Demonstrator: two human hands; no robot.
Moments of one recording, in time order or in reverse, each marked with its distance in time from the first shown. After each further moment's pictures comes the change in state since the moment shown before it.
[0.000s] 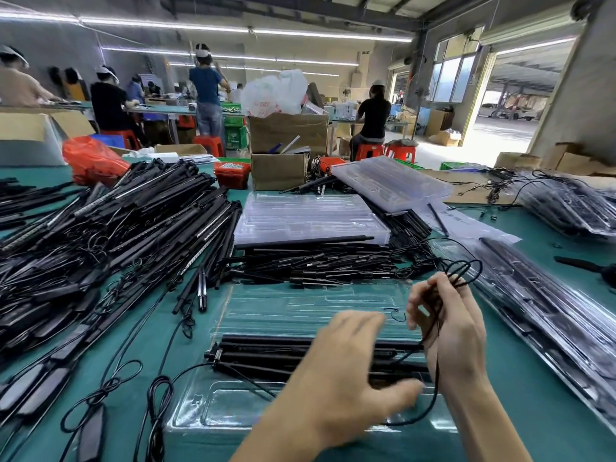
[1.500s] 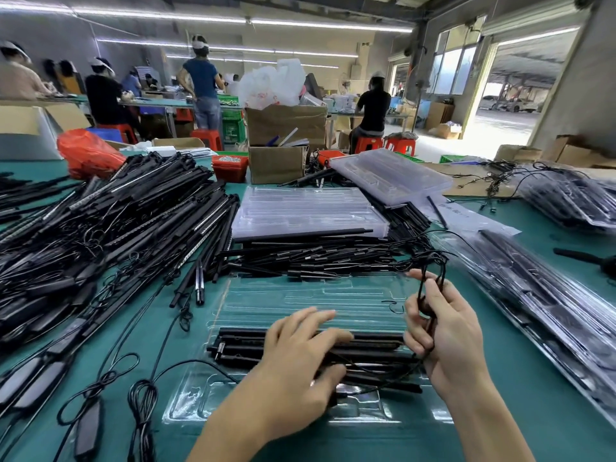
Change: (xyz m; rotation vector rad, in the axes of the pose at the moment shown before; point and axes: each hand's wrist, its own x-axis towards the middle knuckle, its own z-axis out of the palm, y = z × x) left_hand -0.021 -0.041 -0.014 0.089 -0.104 -0.079; right_hand -0.008 0.002 -0.008 -0.078 0.059 0.214
